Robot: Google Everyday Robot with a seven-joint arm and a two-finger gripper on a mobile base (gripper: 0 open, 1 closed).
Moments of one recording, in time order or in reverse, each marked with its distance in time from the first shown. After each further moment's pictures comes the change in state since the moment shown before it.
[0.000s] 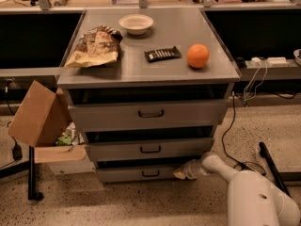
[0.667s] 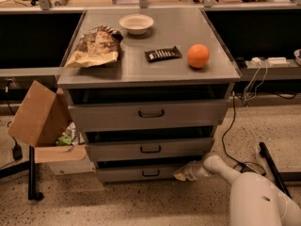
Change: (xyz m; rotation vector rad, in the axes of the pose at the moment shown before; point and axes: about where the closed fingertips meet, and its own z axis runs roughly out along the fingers) arm 0.009 0.010 -0.005 -0.040 0.000 -0.008
